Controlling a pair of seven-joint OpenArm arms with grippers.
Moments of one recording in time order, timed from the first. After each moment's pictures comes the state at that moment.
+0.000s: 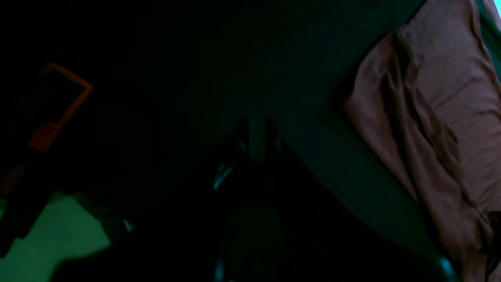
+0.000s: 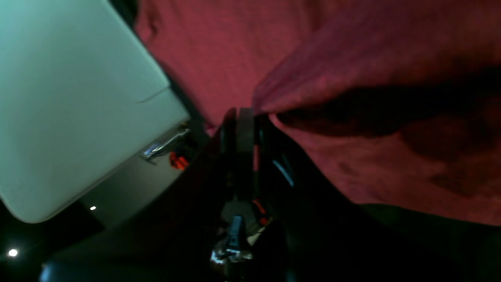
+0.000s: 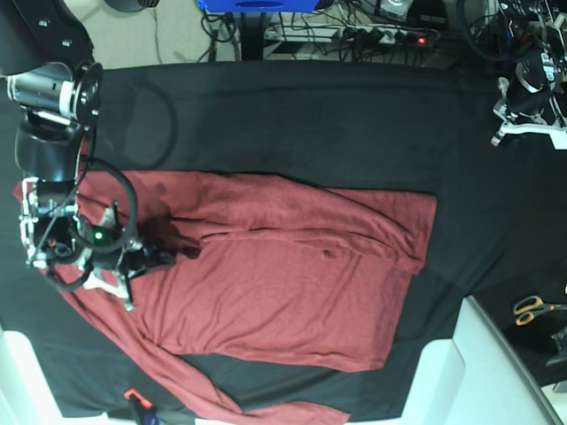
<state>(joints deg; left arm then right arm) 26.3 -15.5 -34.9 89.5 -49.6 -1.6 34.8 24.9 7.6 17.5 42.6 59.7 -9.9 -61.9</state>
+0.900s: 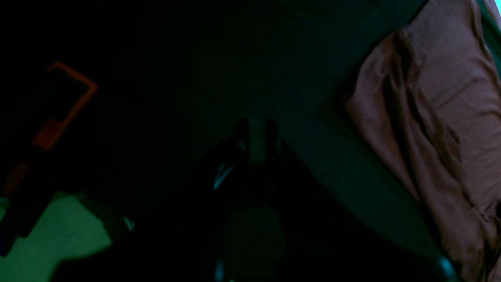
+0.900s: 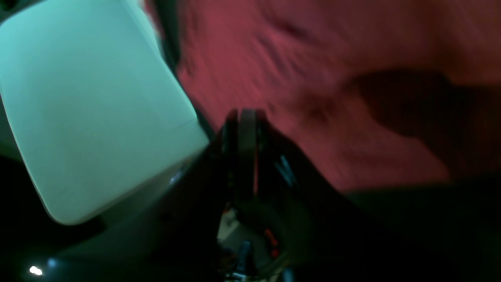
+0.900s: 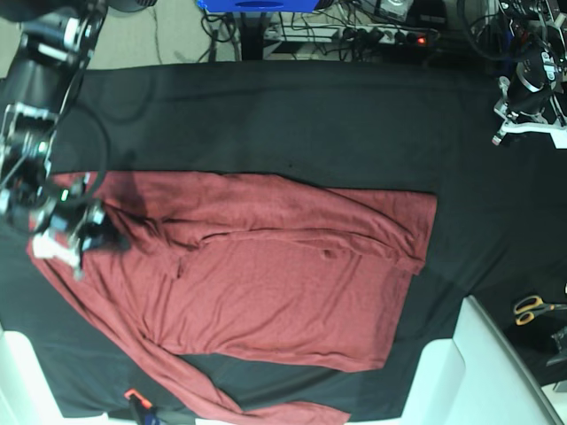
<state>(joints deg) 26.3 -15.4 -35.0 89.5 -49.6 -1.6 34.8 7.8 7.3 26.3 63.3 68.4 -10.4 -59.4</state>
